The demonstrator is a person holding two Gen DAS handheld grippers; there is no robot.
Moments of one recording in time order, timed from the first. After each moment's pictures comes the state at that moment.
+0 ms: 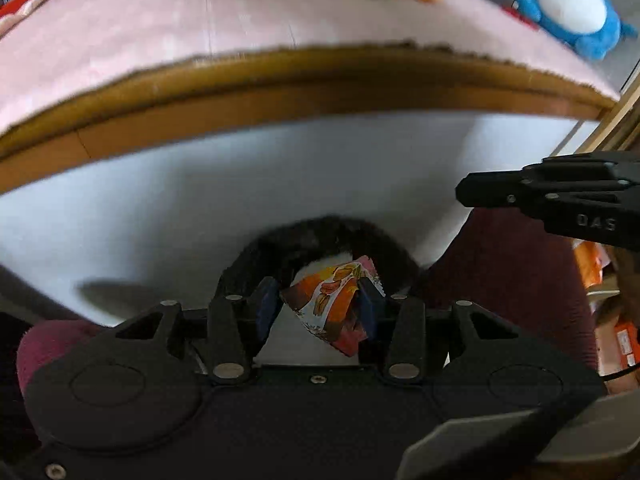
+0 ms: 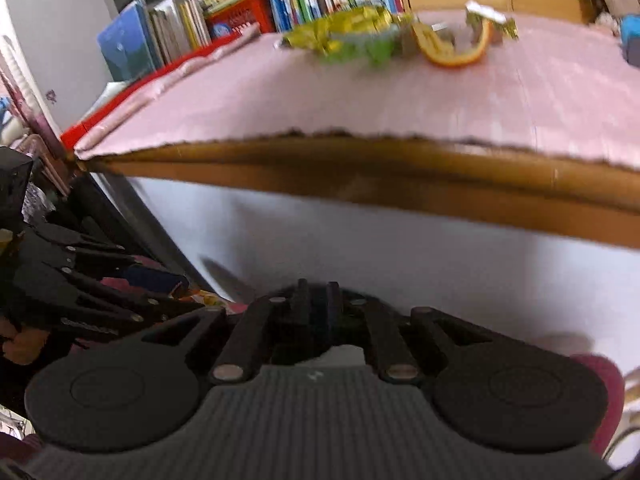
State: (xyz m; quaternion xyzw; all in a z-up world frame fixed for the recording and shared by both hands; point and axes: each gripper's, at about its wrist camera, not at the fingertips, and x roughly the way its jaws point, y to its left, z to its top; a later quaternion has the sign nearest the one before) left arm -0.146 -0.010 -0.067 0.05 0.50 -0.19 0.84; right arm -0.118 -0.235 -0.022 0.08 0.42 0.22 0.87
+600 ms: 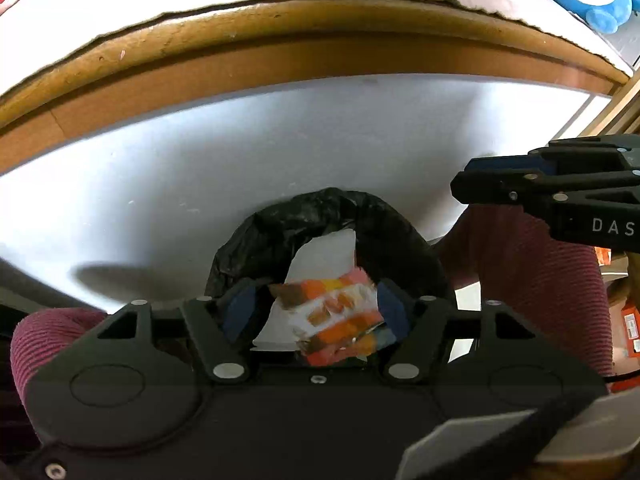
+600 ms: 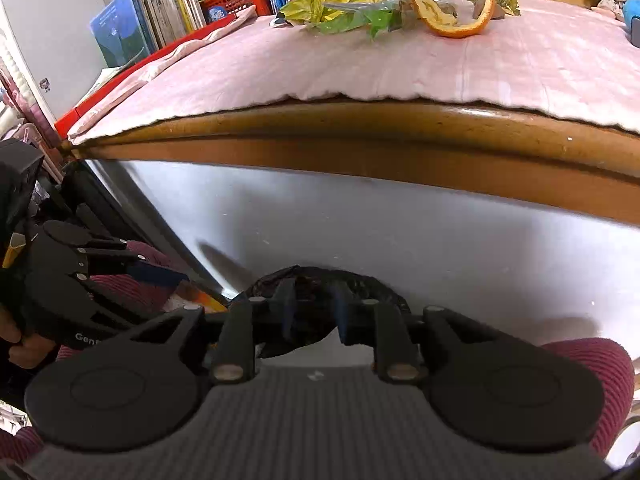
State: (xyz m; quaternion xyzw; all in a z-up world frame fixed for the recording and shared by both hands) left arm -0.134 -0.027 -0.086 0.07 0.53 -0.18 0.83; right arm -0.116 -0.229 -0.030 0.08 0.44 0.23 0.87
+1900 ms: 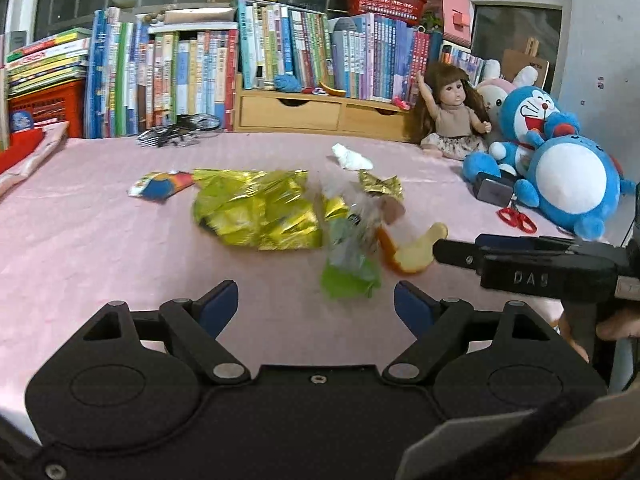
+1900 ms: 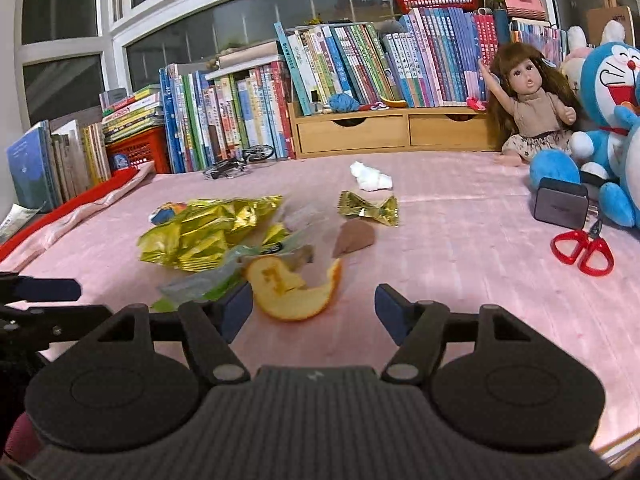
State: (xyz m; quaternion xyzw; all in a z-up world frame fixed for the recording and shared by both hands) left arm -0.043 -0.067 0.035 -0.01 0.28 -0.18 0.94; right arm -0.013 -0.298 0.043 0.07 0.27 0.08 0.96
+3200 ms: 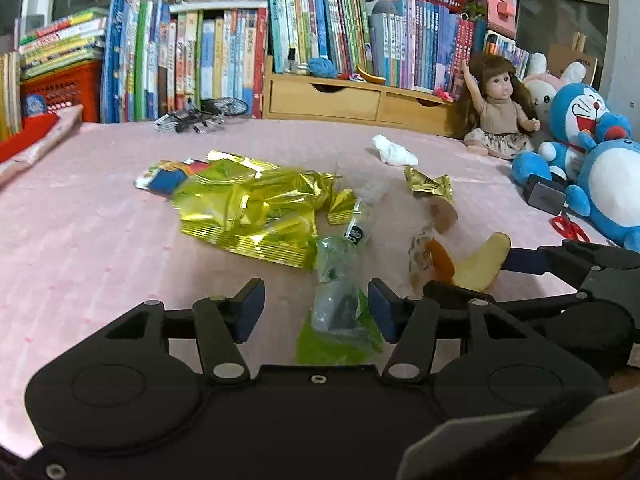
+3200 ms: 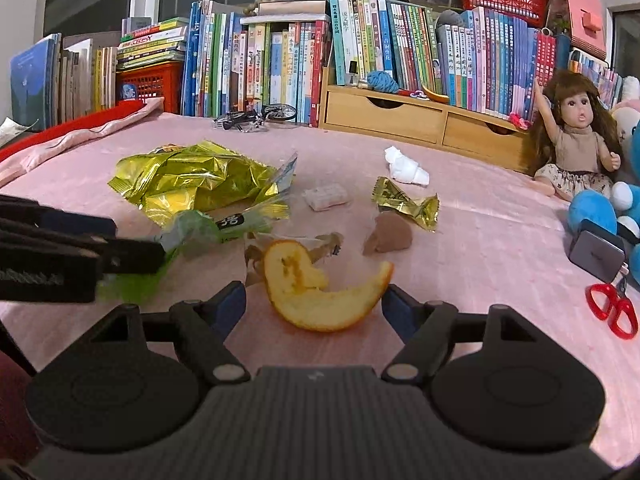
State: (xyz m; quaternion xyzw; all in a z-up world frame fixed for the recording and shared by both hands) left arm 0.016 -0.074 0.011 -0.02 0.30 -0.14 0.95; right arm 0.025 -0.254 0.025 -0.04 0.30 0.10 0.95
